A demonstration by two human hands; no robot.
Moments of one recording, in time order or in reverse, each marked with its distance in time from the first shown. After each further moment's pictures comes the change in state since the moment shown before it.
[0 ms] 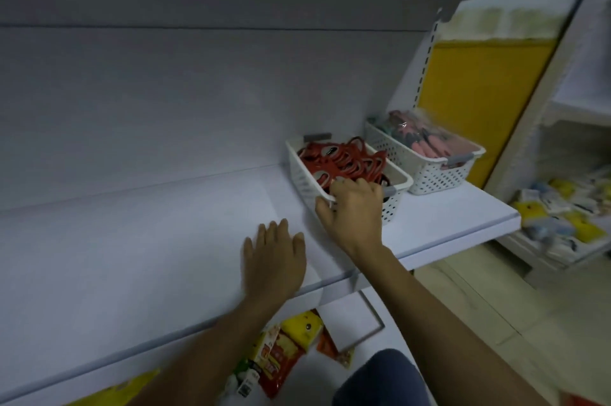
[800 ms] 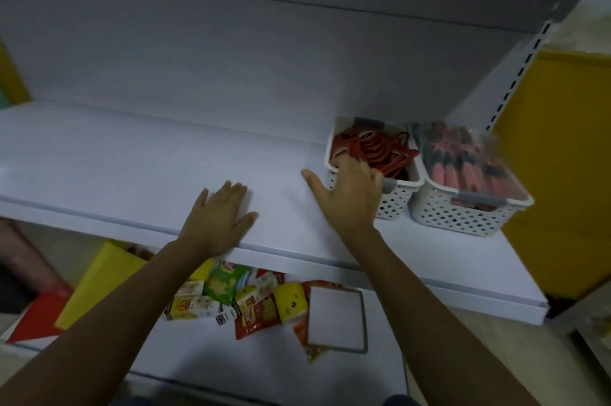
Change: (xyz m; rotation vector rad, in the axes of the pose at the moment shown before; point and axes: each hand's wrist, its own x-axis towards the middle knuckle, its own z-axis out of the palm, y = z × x) left_hand -0.029 0.027 0.003 0.329 0.143 -0.204; right_hand 0.045 0.096 0.009 0.288 -0.193 -0.251
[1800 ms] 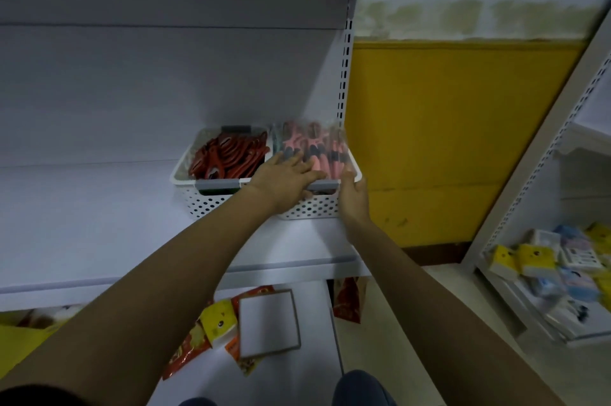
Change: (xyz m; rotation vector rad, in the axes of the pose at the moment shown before) left_hand 0.093 0.324 -0.027 0.386 -0.062 0.653; right_hand -0.015 0.204 -0.108 0.900 0.037 0.887
